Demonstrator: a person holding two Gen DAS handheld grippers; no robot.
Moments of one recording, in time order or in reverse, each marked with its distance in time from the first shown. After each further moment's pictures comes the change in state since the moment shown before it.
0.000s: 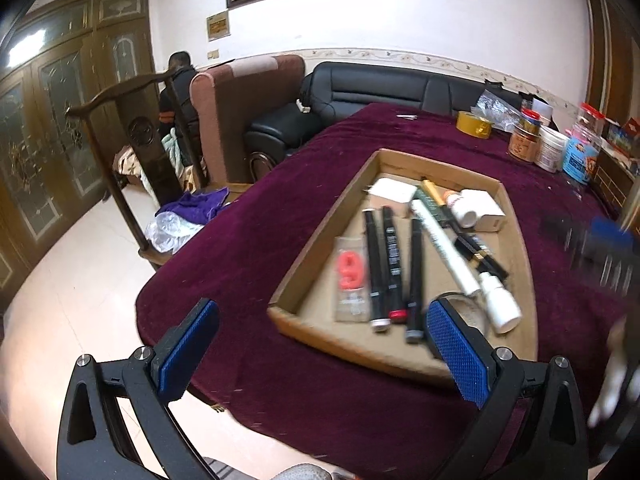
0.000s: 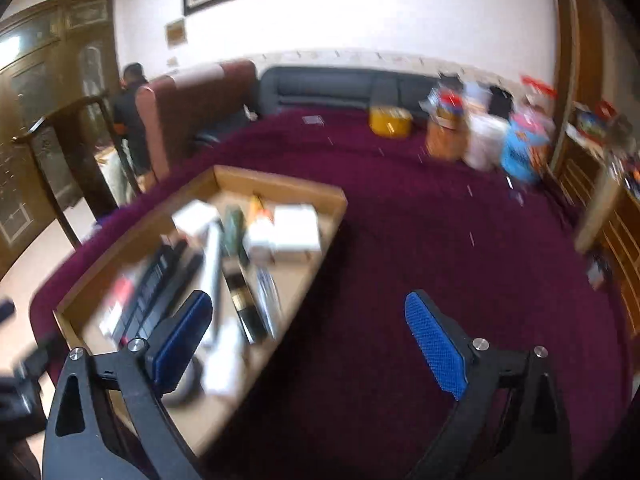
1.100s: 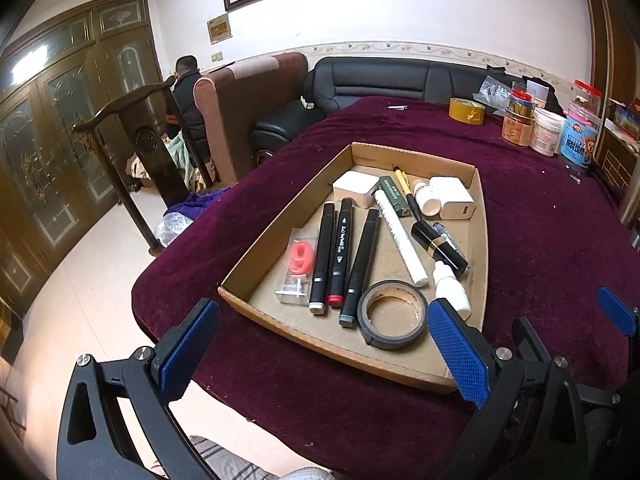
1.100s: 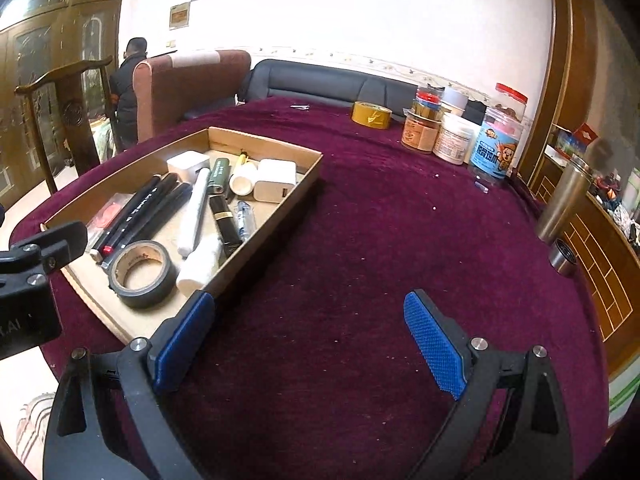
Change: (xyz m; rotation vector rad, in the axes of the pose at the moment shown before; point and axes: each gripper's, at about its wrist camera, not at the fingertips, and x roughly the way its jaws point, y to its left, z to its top) left arm -0.019 -0.058 -0.004 0.010 0.033 0.074; right arm -0.043 0.006 -0.051 -0.127 -0.025 -0.102
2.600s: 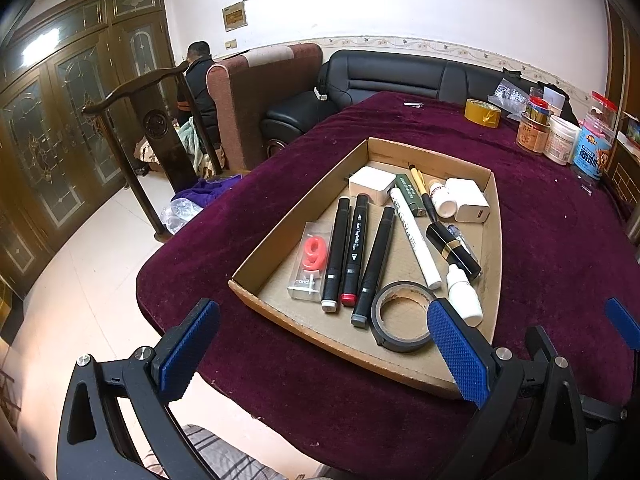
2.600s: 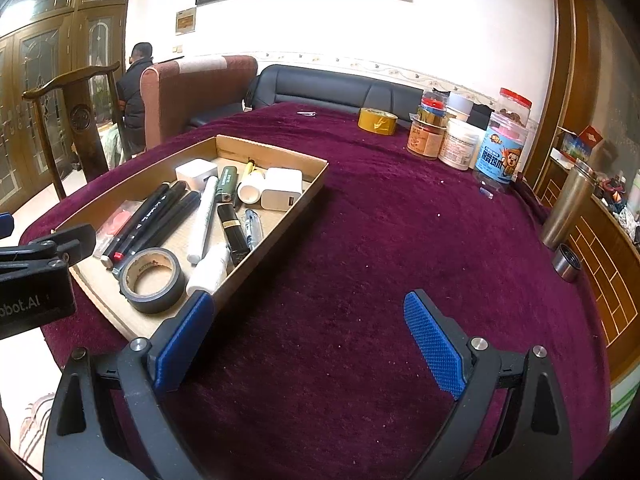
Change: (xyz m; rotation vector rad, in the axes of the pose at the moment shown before) left arm 0.003 0.007 0.001 -0.054 0.030 0.026; right arm -0.004 -0.001 0.004 0.004 -0.017 0.027
